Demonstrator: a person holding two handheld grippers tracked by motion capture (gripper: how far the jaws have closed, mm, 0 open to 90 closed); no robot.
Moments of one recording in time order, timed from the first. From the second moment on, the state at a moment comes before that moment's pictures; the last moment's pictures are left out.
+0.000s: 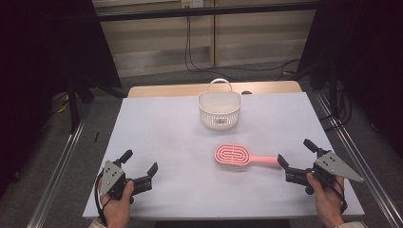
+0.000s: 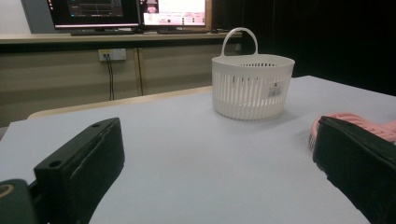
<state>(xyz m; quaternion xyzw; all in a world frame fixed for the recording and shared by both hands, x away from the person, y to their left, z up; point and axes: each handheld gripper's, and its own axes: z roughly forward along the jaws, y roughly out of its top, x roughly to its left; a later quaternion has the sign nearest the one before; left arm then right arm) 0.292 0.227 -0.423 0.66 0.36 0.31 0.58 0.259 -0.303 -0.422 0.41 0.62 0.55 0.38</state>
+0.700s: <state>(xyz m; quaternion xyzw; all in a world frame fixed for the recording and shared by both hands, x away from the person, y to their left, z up) 0.295 0.227 -0.424 0.66 0.36 0.31 0.58 0.289 -0.297 -0.404 0.39 0.62 0.57 0.36</state>
